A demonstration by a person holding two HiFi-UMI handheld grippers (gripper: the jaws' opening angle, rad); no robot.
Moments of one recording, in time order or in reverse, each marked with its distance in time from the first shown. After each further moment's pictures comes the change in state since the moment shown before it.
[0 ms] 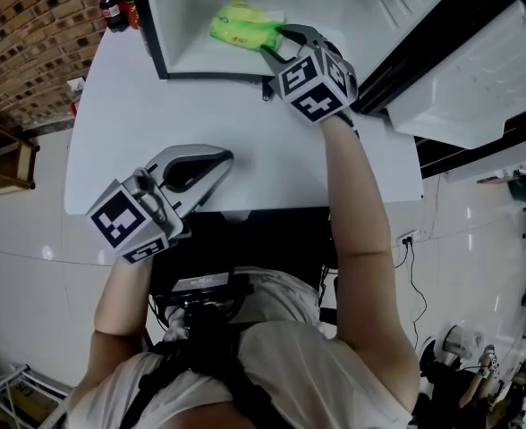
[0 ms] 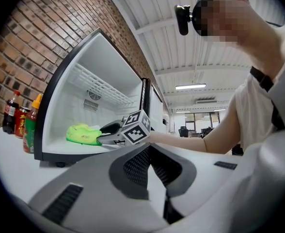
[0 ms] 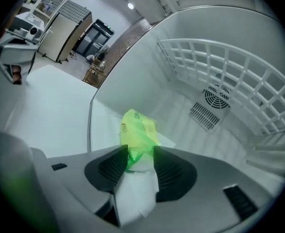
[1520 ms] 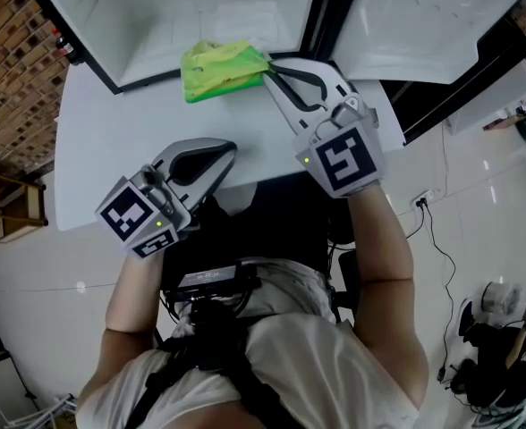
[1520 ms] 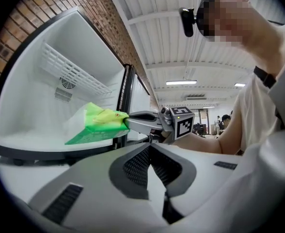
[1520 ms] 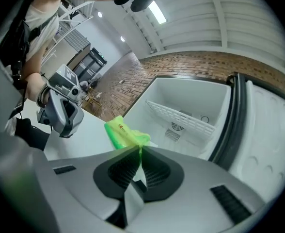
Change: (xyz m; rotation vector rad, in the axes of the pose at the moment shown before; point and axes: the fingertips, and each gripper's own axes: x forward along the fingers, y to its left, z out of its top) left arm 0.066 -0.051 -0.014 0.007 0.056 -0.129; right arm -0.199 0.029 0.006 0.106 -0.333 -0.126
